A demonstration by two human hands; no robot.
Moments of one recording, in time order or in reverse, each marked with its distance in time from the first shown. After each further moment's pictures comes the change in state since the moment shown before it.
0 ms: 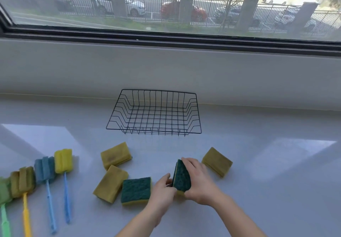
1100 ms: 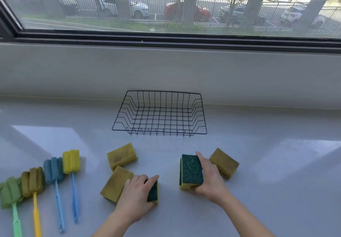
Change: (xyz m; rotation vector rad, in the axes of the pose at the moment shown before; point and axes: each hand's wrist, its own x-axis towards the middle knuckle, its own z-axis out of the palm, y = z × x) left_hand -0.001 -0.018 -0.098 1.310 0.179 0.452; right_hand 0.009 0.033 0.013 0.239 0.158 0.057
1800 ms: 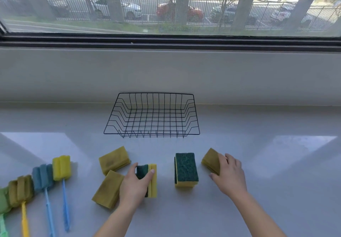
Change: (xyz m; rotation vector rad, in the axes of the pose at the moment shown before) left_hand 0.030 0.028 -0.009 -0.916 0.237 -0.568; right_hand -0.002 0.037 -0.052 -0.478 0.206 0.293
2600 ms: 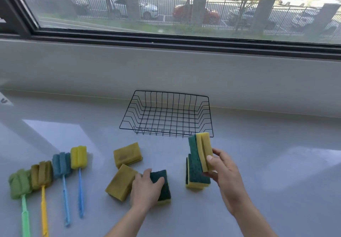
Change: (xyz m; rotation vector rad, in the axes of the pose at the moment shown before) left_hand -0.008 -0.014 0.002 0.291 -0.010 -0.011; right_hand -0.061 -0.090 -0.061 1.367 -0.167 -0.072
